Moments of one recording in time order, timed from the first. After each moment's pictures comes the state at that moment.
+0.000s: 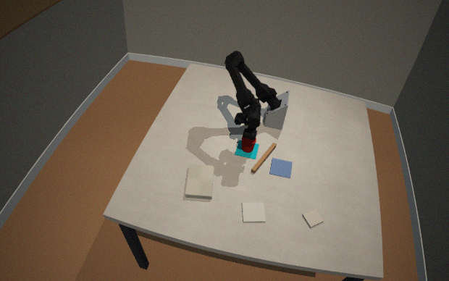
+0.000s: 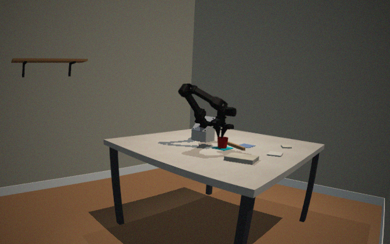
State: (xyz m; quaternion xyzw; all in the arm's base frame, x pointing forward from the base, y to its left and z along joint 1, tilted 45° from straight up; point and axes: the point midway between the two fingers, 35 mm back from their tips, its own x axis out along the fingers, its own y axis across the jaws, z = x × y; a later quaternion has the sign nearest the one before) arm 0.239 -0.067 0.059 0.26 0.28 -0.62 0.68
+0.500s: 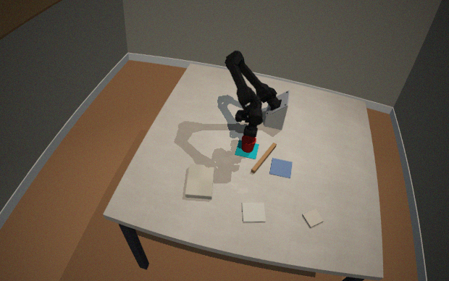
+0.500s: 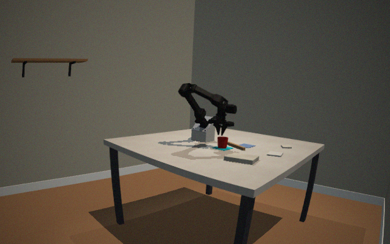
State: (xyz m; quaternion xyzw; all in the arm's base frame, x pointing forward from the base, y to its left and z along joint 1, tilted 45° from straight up) arm 0.237 -0.054 0.071 0.26 0.28 -0.62 0.68
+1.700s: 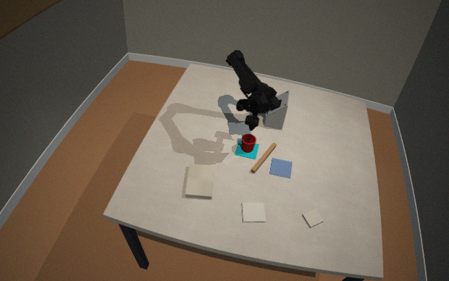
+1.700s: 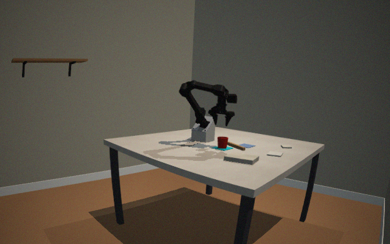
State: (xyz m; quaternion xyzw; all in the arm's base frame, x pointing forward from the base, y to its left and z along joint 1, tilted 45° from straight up) arm 0.233 -0.006 0.118 0.26 0.28 -0.62 0.68
